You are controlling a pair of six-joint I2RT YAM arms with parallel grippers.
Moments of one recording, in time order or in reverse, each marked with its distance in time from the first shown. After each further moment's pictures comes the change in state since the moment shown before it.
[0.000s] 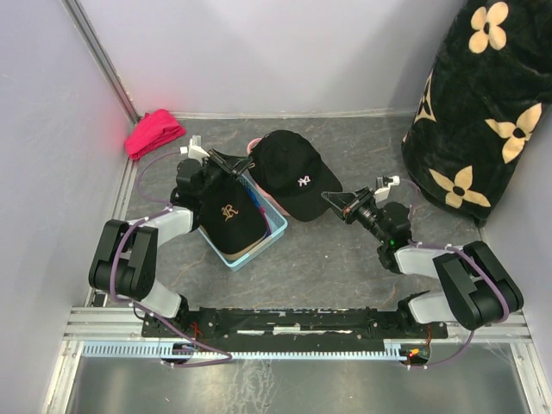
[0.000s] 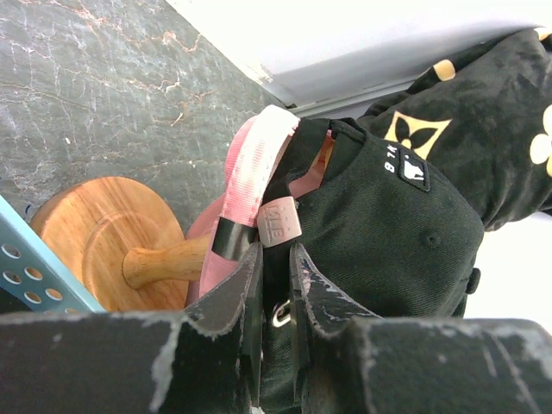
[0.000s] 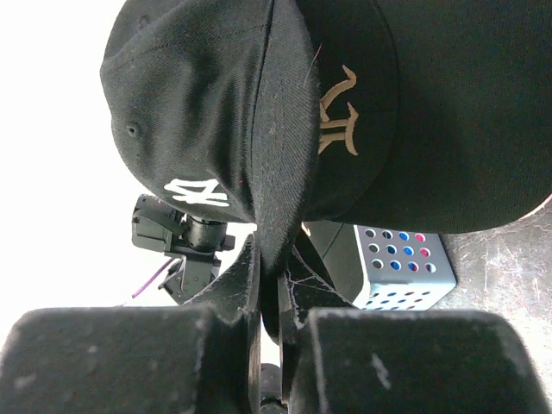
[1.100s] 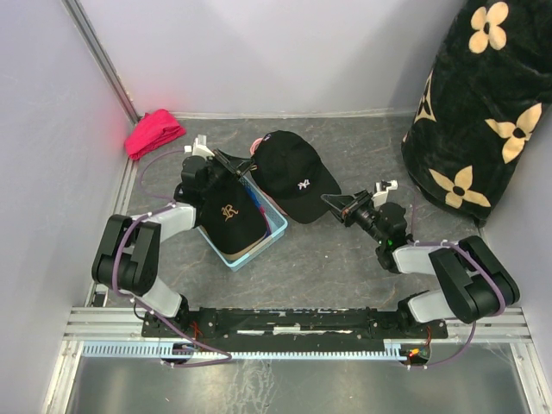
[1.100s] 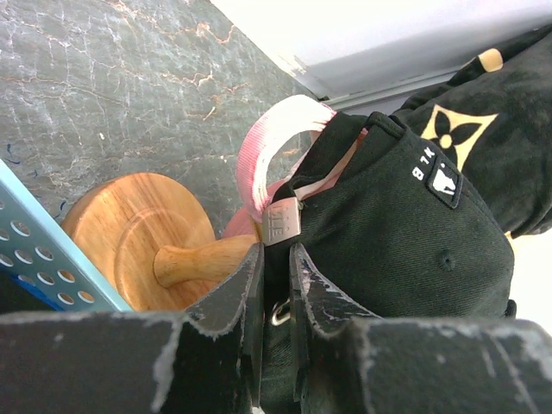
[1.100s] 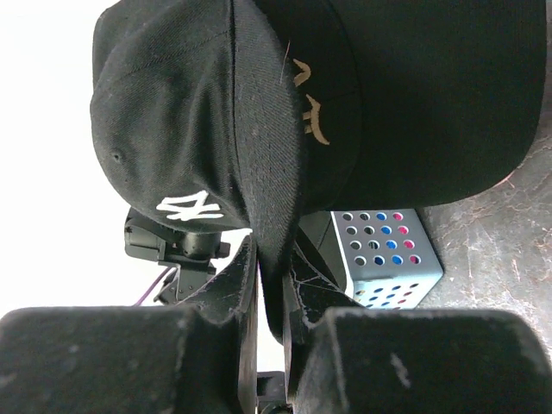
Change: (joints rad) left arm -0.011 0.038 0.039 -0.081 -0.042 0.069; right arm 0.000 0.047 -0.014 -0.003 0.036 0.061
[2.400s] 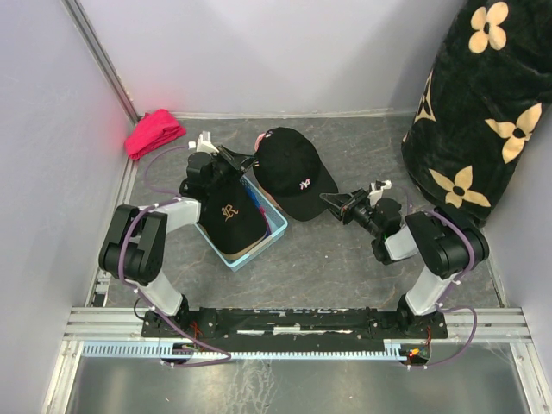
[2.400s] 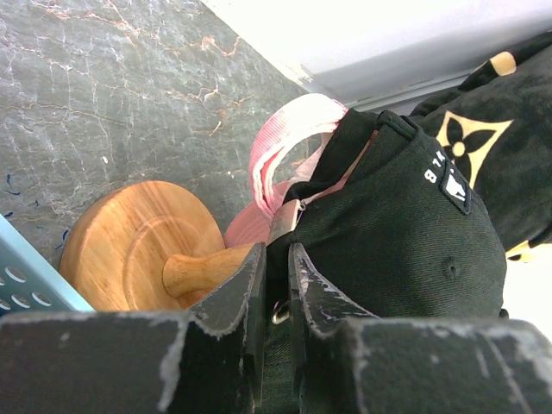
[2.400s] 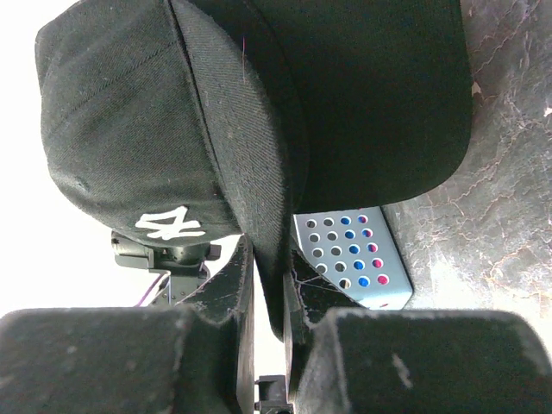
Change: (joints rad) left arm -0.014 0.089 0.060 0.019 -0.026 0.026; right arm -0.070 0.312 0.061 0.188 -0.107 0.053
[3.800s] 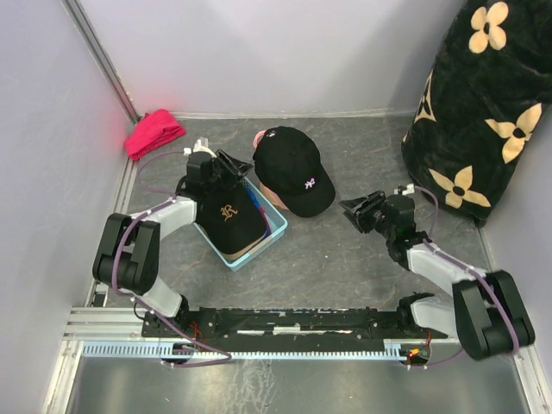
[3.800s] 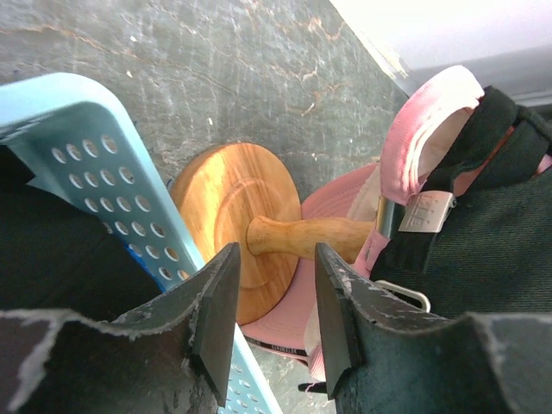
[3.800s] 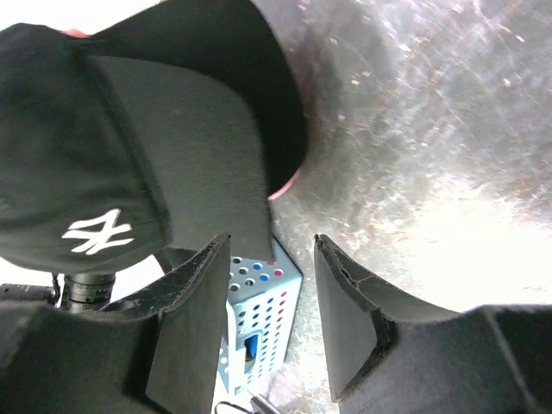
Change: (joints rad) left arm 0.001 -0.067 0.021 -0.293 -0.095 0.066; right arm -0.045 -0.487 0.011 -0.828 0.195 -0.226
